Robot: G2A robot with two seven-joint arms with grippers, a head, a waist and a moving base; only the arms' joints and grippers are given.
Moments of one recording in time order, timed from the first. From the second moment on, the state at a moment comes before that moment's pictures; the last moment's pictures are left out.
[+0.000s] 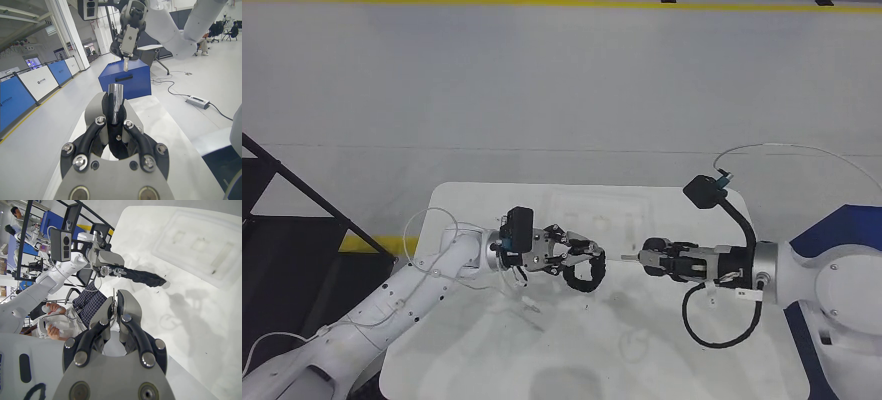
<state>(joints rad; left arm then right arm) 0.89 -0.86 -0.67 -1.50 1.27 -0.82 0.71 -1.19 -1.00 1.44 -2.27 -0.12 0.40 1.32</state>
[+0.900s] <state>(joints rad) 0.91 -0.91 -0.62 -1.49 1.45 -0.66 0.86 -1.14 -0.97 1.35 -2.35 -0.36 0.45 1.37</state>
